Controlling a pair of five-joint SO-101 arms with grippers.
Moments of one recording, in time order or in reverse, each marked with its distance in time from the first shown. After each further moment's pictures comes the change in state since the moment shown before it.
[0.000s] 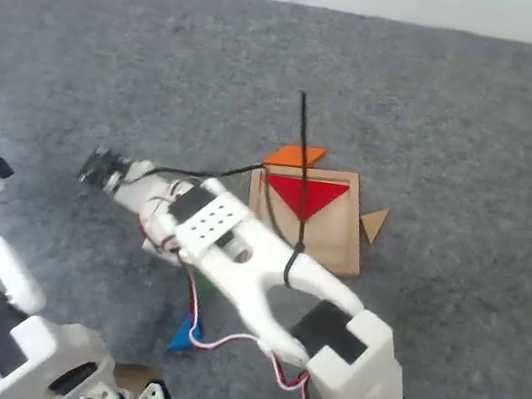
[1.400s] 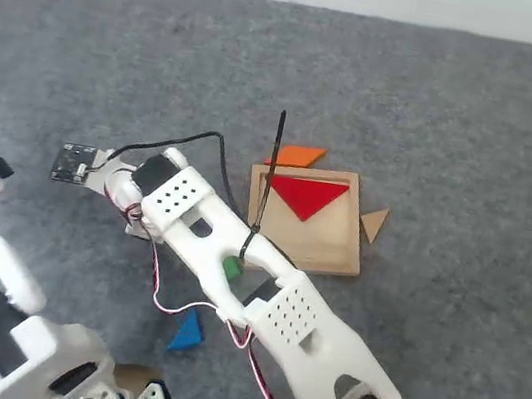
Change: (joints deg) left arm 0.0 0.0 0.0 0.0 0.0; right arm -0.4 36.7 -54.7 25.9 6.9
